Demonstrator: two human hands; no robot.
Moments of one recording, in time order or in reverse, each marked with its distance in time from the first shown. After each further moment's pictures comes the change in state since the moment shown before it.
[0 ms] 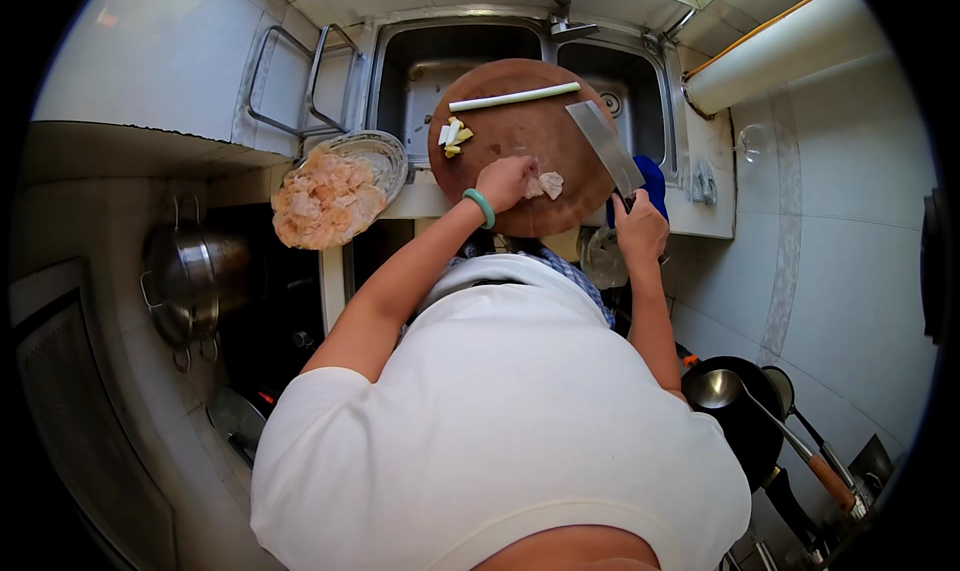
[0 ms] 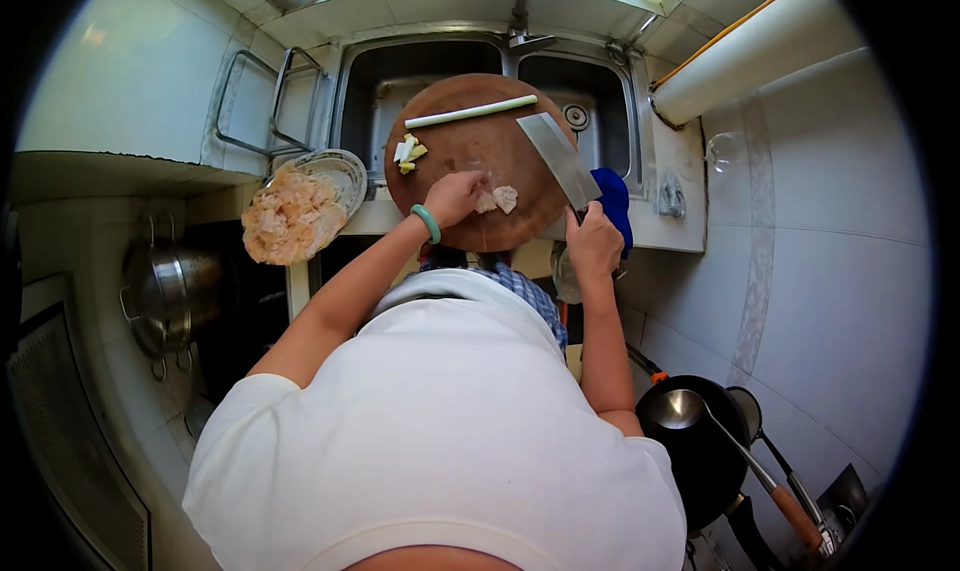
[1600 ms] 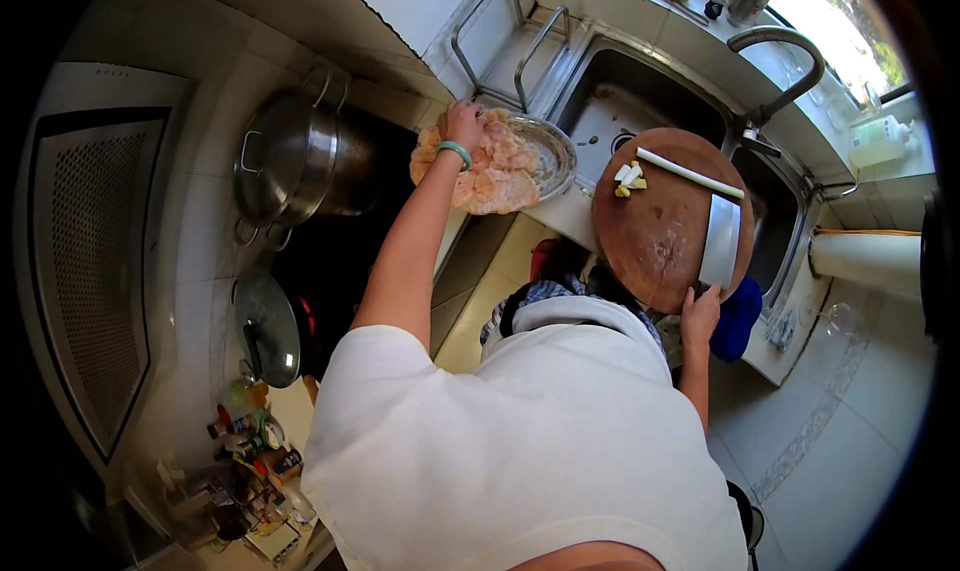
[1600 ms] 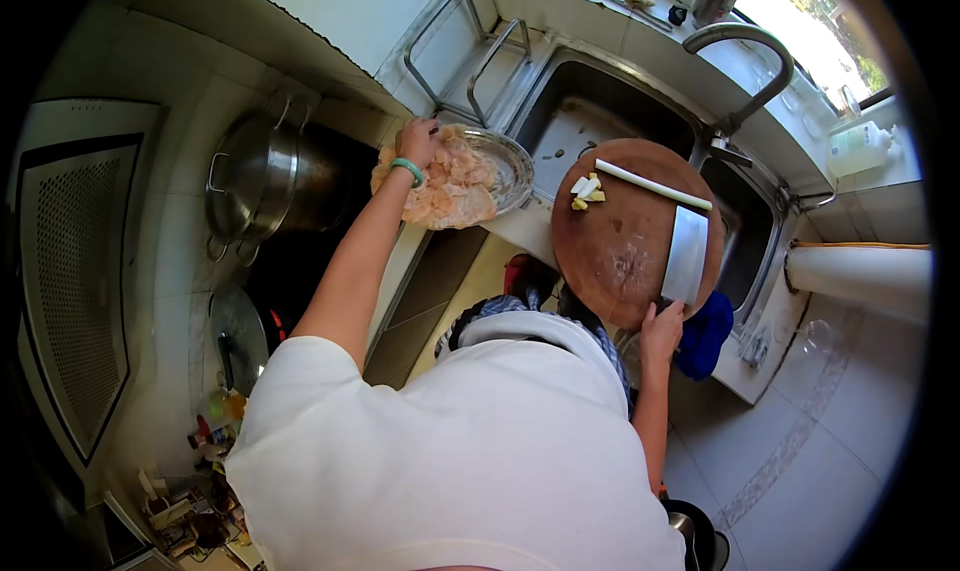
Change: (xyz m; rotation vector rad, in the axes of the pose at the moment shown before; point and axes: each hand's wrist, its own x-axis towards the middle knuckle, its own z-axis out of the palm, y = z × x) left_hand -0.131 -0.244 -0.240 0.568 0.774 -0.432; right_hand -0.003 -0.029 0.080 0.039 -0.133 -0.165
